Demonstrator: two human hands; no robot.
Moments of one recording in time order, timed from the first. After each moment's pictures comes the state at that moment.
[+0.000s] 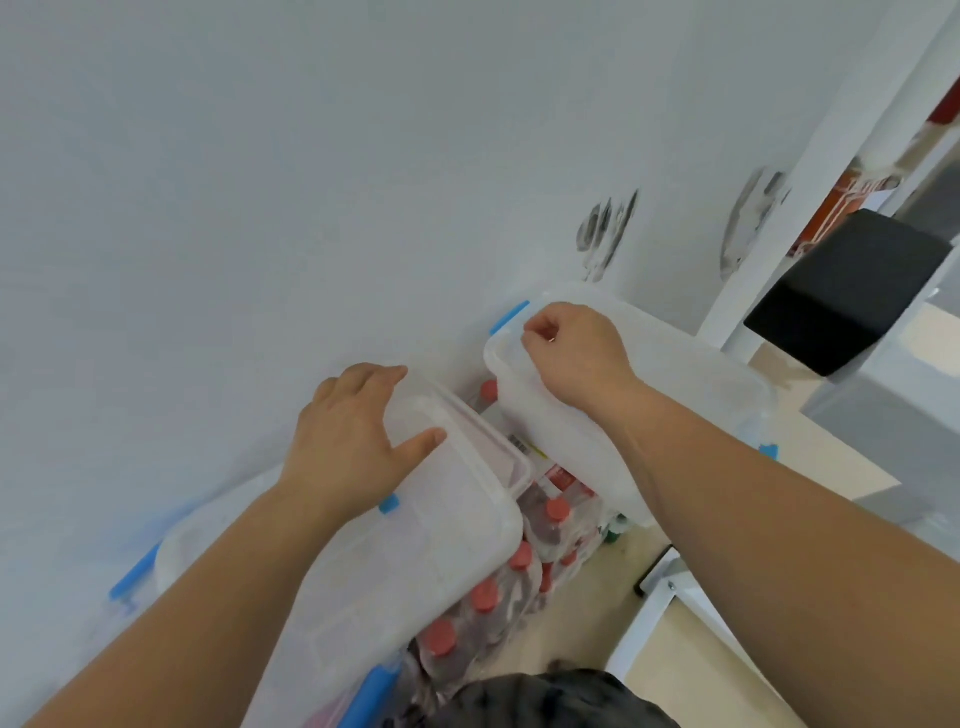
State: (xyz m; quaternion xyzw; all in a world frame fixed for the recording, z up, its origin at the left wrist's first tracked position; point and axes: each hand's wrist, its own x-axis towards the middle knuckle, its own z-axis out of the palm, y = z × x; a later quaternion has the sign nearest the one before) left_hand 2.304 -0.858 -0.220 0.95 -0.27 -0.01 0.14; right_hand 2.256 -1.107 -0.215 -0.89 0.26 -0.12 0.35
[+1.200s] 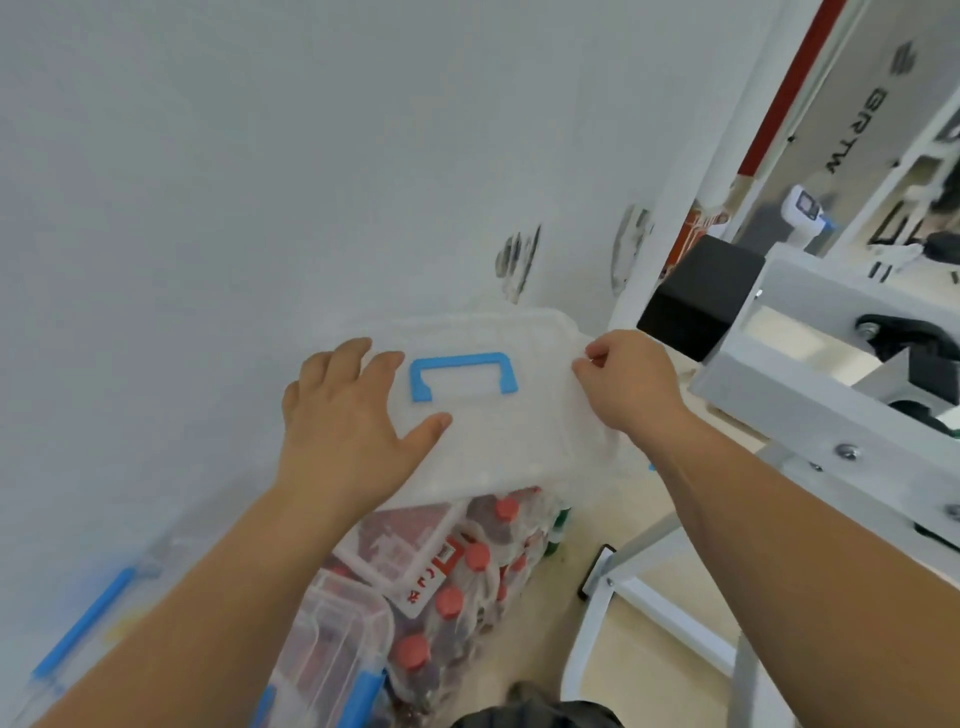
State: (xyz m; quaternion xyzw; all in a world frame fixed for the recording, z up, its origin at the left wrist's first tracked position) left_hand 2.279 -0.885 -0.179 0.92 -0.35 0.07 0.15; right_hand 2.157 -1.137 -0.188 -0.87 0.42 -0.17 0.21
